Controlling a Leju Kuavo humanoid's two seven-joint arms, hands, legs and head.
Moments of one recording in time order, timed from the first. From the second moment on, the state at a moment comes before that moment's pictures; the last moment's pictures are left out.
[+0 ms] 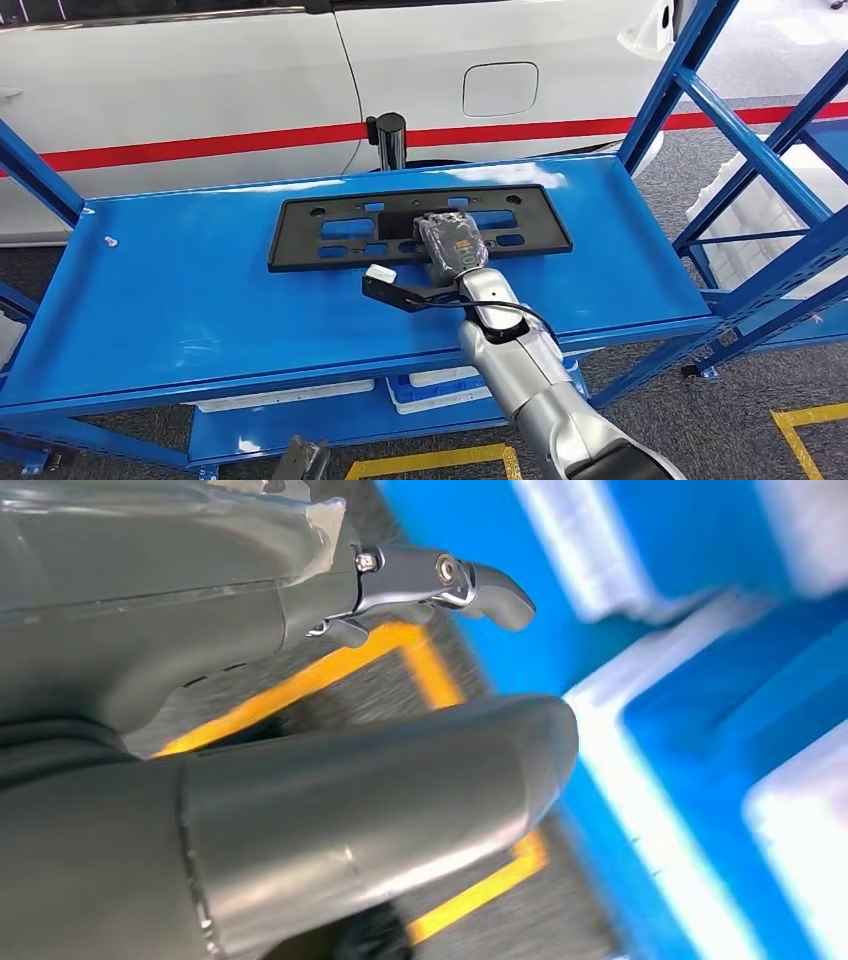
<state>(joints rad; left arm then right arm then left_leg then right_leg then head) -0.23 -0.27 0.04 -0.24 -0.39 0.05 -0.40 -0.56 0.17 0.32 -0.94 1.36 -0.31 0.05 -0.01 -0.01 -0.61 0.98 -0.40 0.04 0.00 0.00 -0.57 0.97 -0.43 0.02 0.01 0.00</state>
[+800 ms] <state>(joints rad) -0.21 -0.27 0.07 -0.24 -0.38 0.13 -0.51 -0.65 -0.08 0.33 -1.54 1.20 -0.25 -0.01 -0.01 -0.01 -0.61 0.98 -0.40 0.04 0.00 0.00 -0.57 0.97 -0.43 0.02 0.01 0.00</state>
